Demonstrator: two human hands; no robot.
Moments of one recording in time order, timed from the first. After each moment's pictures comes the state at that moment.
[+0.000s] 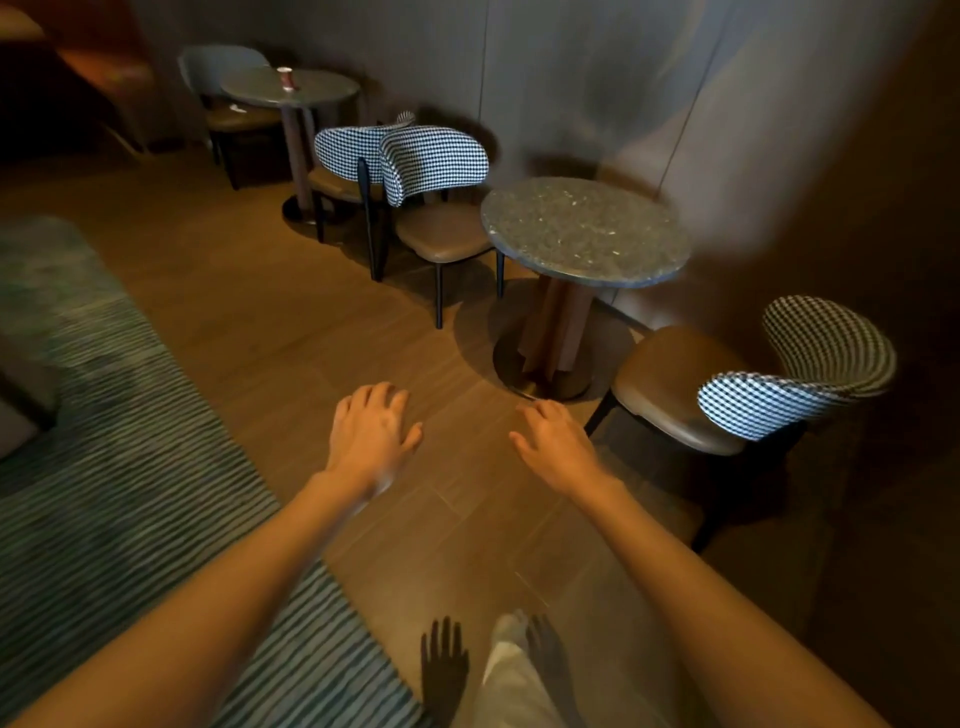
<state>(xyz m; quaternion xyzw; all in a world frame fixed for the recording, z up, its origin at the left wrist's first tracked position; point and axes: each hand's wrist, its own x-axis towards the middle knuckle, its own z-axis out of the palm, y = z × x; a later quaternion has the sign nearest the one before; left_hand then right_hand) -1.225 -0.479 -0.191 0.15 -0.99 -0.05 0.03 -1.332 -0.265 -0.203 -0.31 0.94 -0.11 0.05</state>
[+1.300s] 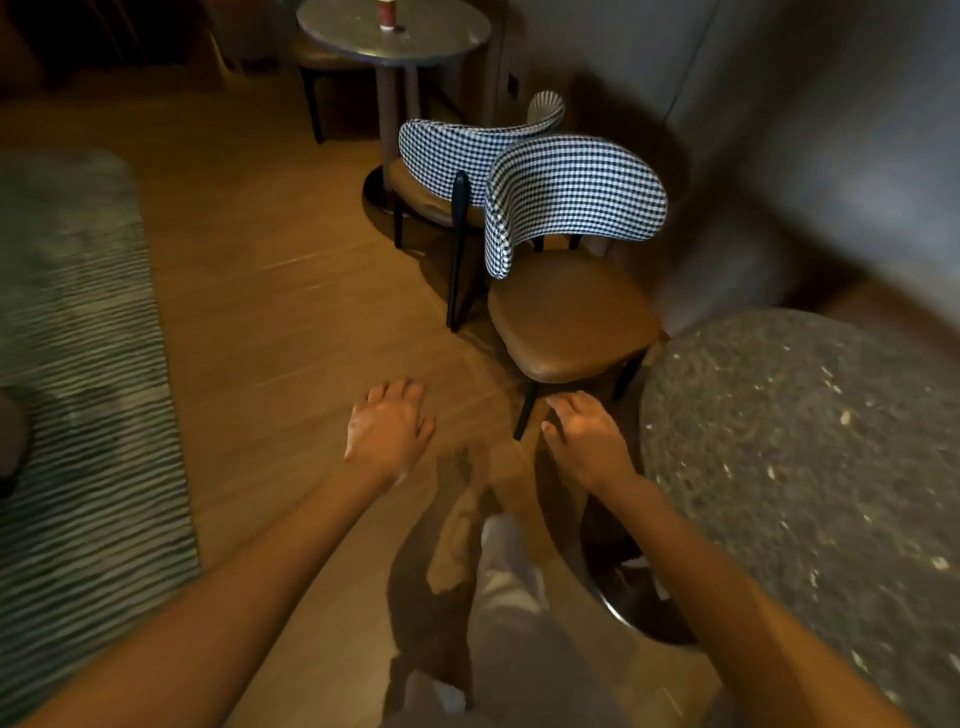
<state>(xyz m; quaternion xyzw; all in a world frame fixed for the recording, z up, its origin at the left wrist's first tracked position) -1.946 -0.984 -0.268 0.29 -0.95 -0.10 -0.03 -2.115 -0.790 -0.281 -0.41 0.90 -0.09 0.10</state>
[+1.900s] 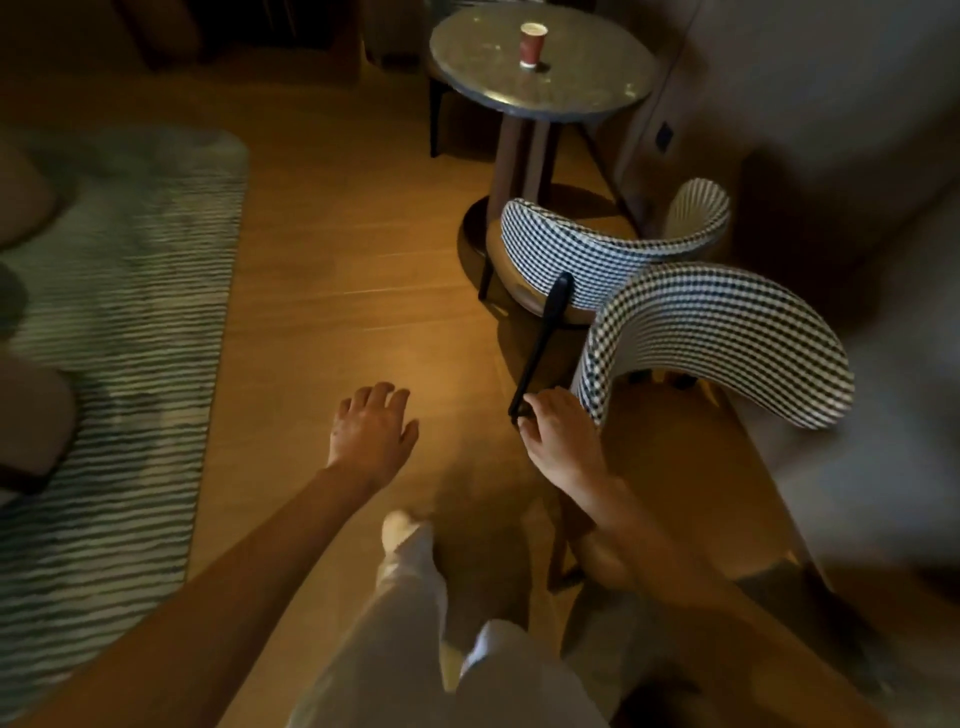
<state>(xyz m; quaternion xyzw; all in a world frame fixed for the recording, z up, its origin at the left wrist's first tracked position) -2.178 -1.309 -0.283 0.45 -0.89 -0.09 -0.05 -2.393 -1.188 -0.297 -0.56 0.82 -0.10 0.10</state>
